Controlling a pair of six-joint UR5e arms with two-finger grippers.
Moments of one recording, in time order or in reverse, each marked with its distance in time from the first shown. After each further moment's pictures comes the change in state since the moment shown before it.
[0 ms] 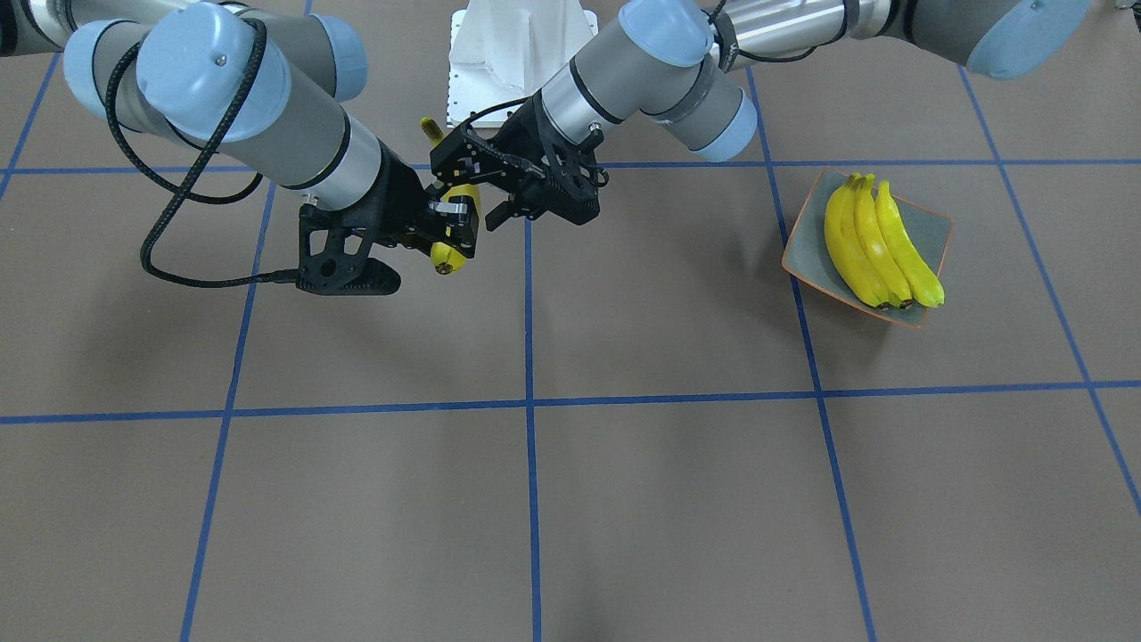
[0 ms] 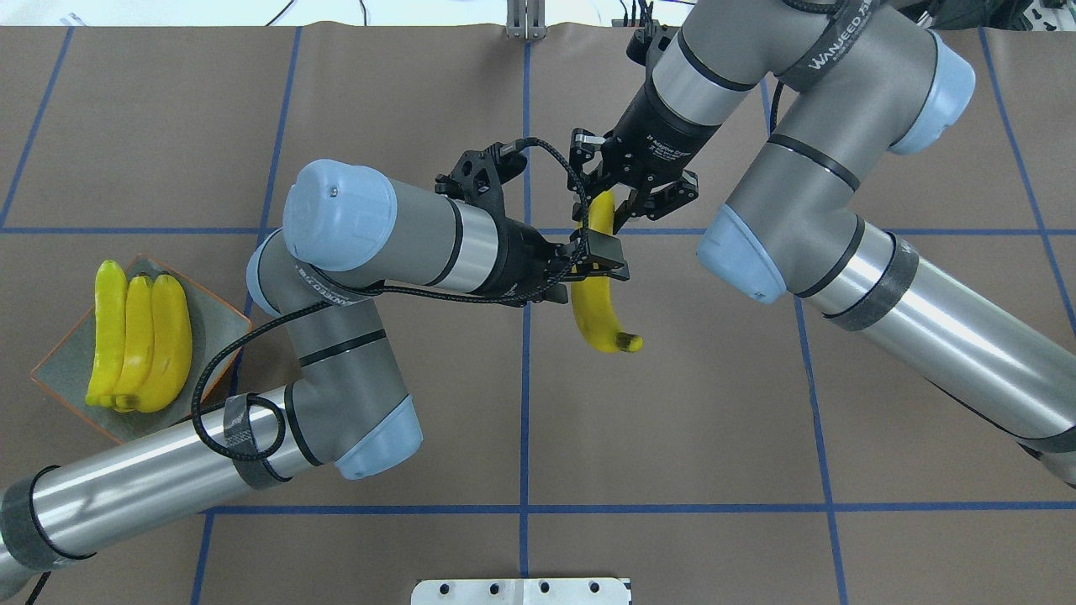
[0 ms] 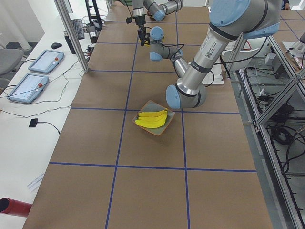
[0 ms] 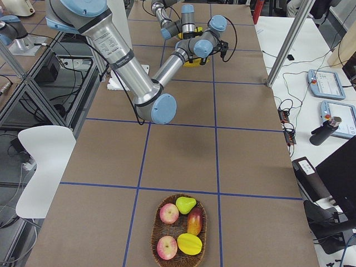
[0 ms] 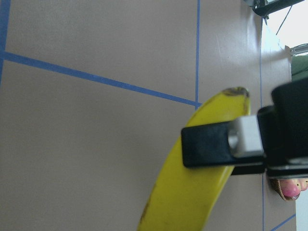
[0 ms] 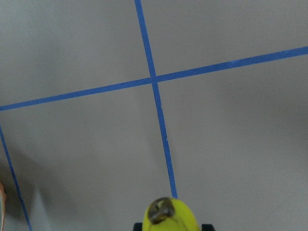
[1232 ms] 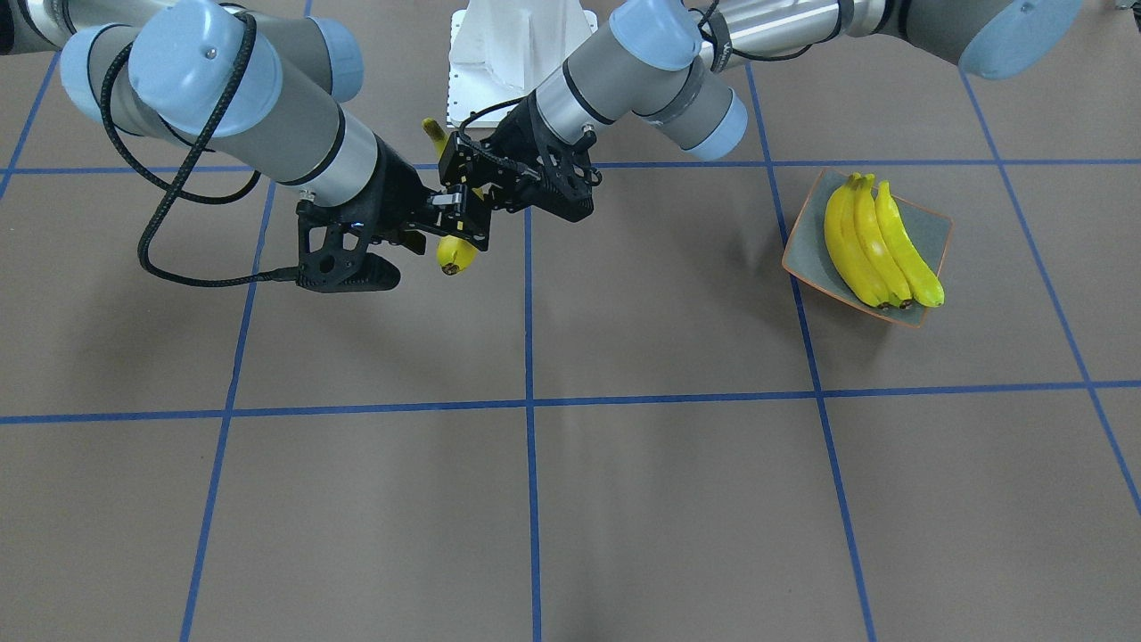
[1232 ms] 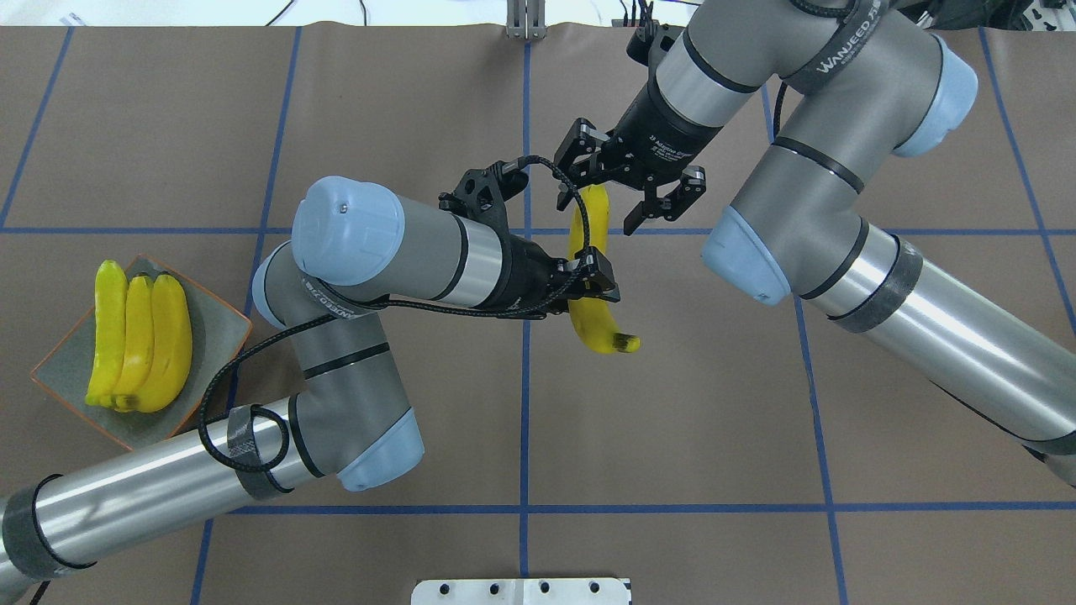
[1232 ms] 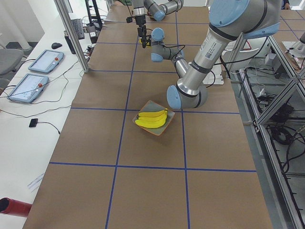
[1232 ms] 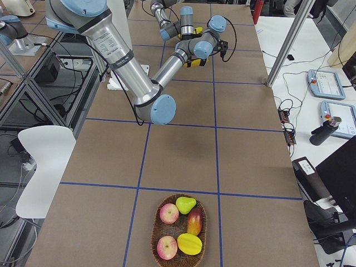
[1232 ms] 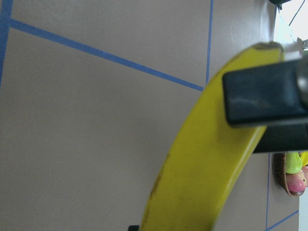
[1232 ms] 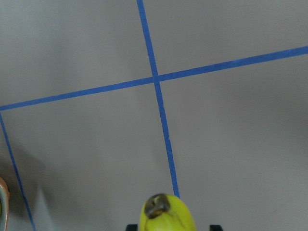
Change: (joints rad) left arm 0.011 0.006 0.004 0.001 -0.001 -0.043; right arm 0.001 -0.012 0.001 0.065 0.013 0.020
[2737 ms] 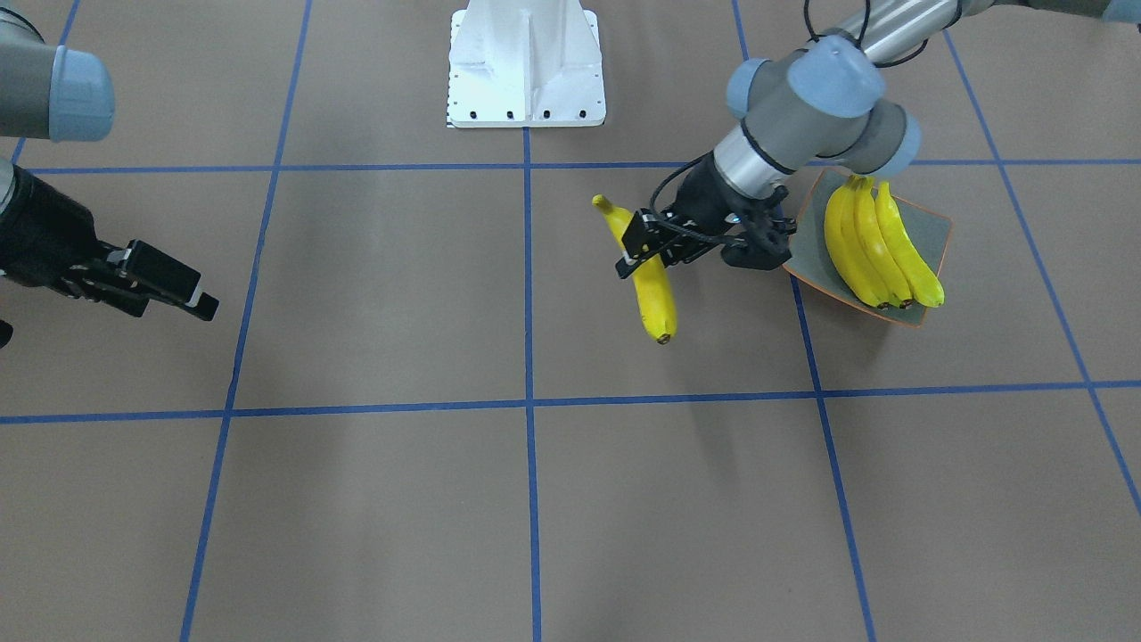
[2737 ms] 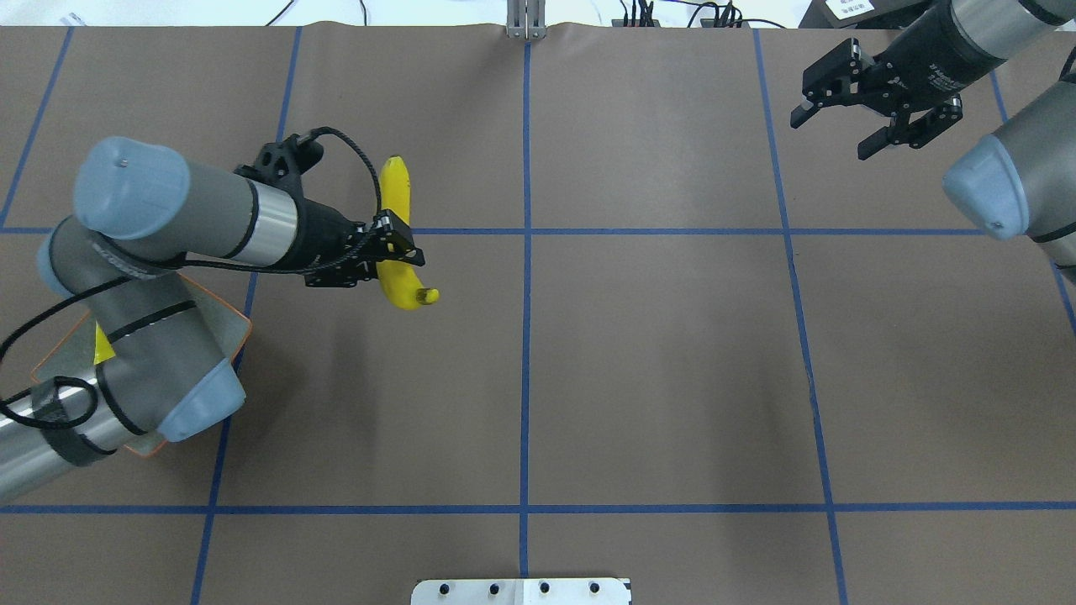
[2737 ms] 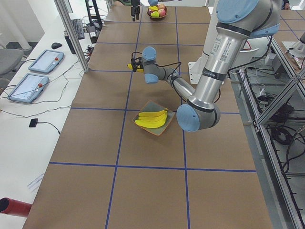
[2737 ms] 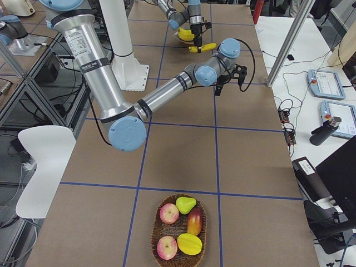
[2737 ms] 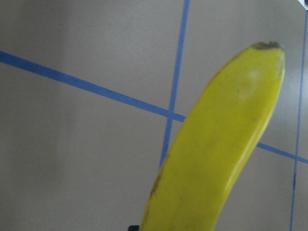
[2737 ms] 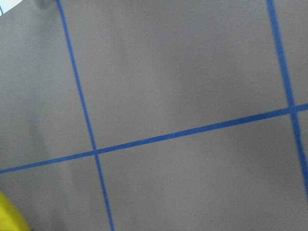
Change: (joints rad) left arm -0.209 0.381 -0.174 0.041 -0.136 0.001; right arm 0.299 -0.311 0.068 0.007 0.004 -0.270
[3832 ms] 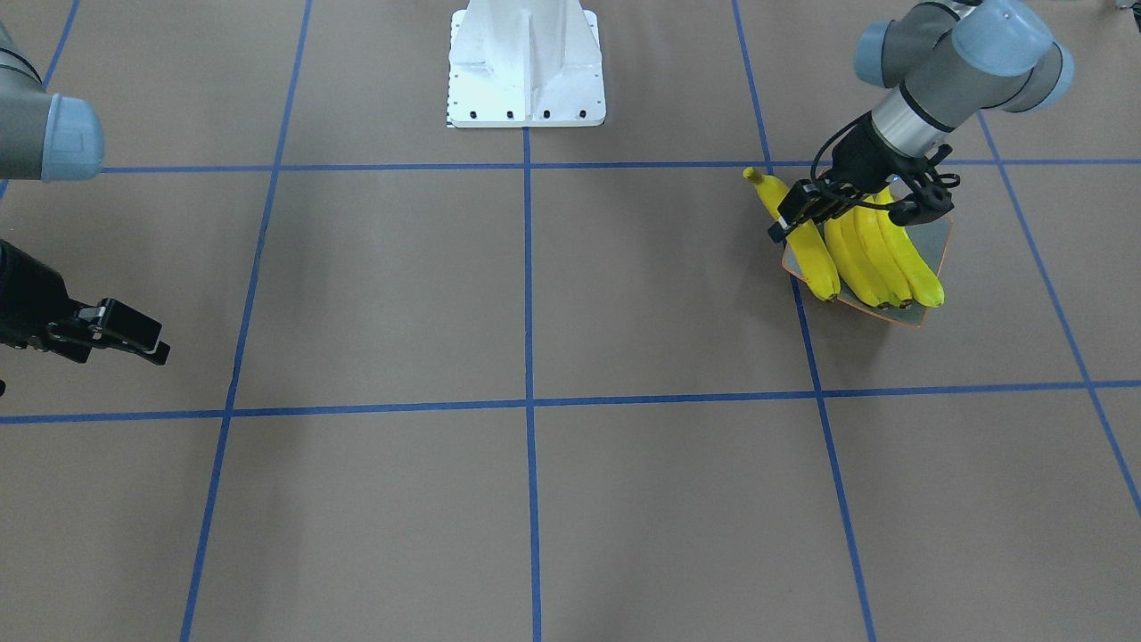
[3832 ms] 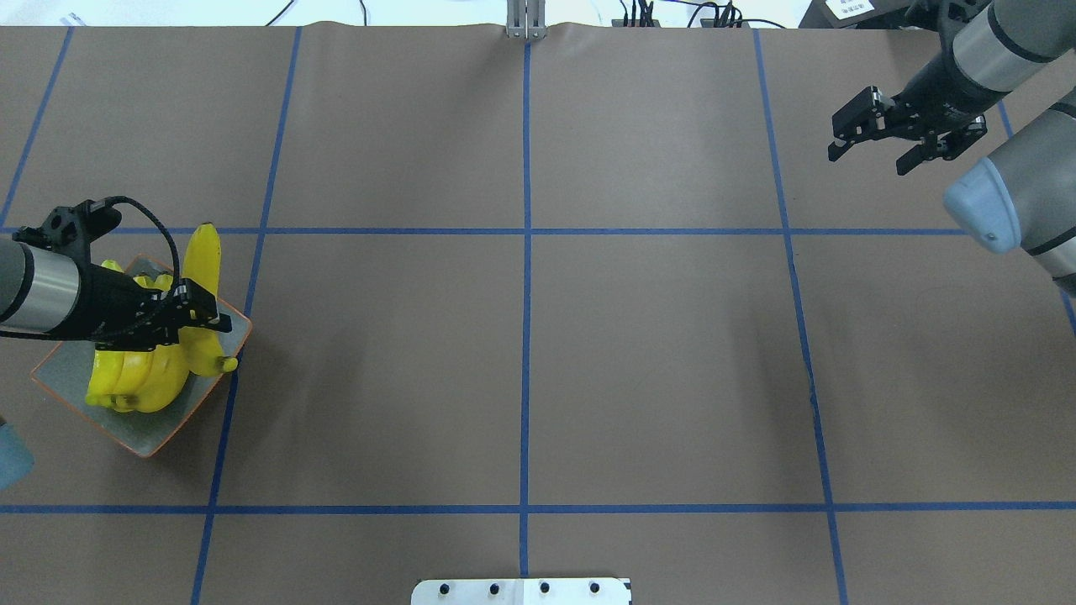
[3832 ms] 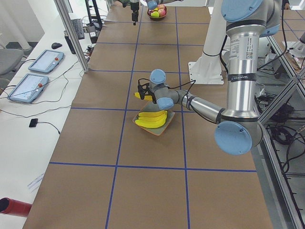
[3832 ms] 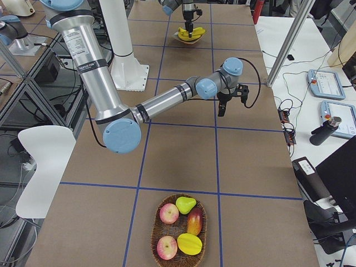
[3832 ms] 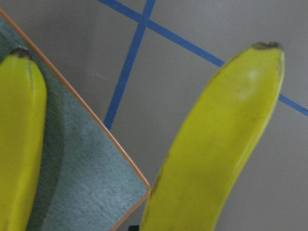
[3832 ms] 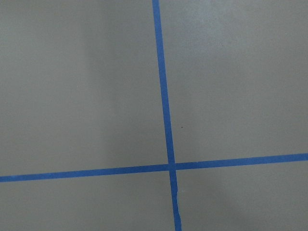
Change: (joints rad) left arm -0.062 0.405 -0.141 0.005 -0.060 0.156; right arm -0.003 -0.028 -0.076 -0.059 -0.088 -0.221
